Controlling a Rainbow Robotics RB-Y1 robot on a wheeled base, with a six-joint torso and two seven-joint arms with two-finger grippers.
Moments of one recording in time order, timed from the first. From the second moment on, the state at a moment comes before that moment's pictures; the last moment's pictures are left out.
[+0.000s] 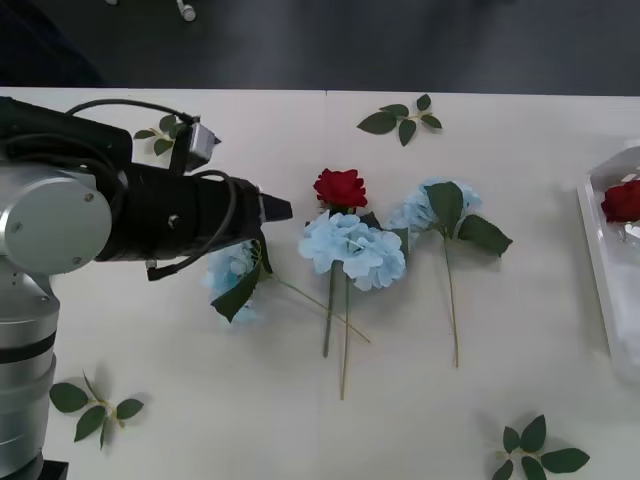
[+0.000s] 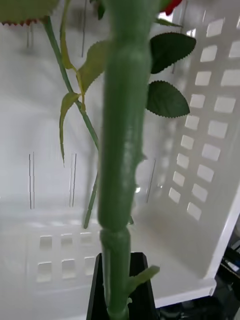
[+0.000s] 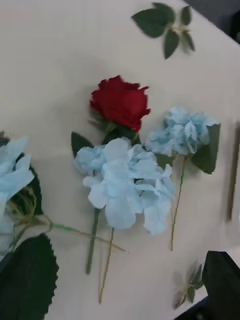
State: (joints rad) right arm -0.04 -1.01 -0.31 -1.64 -0.73 1.50 1.75; left arm -0.31 0.27 -0.04 -2.17 0.73 1.60 -0.99
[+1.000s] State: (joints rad) right arm -0.04 -0.98 -0.27 -1.65 -0.58 1.54 1.73; left arm -0.36 0.12 -0.29 -2.17 0.26 1.91 -0.25
